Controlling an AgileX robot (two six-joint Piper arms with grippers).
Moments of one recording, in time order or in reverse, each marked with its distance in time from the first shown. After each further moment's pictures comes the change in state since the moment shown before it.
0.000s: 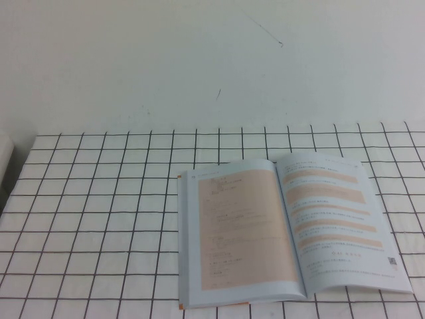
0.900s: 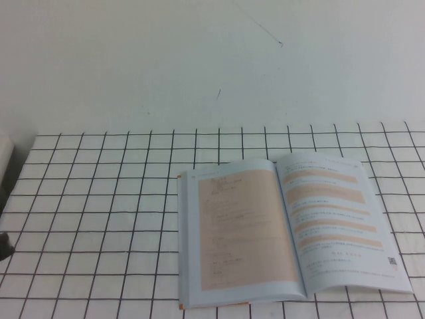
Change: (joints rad) right arm 0.000 0.893 -0.692 -0.085 1.312 -0.026; left arm 0.000 0.719 -0.536 -0.066 1.164 0.094
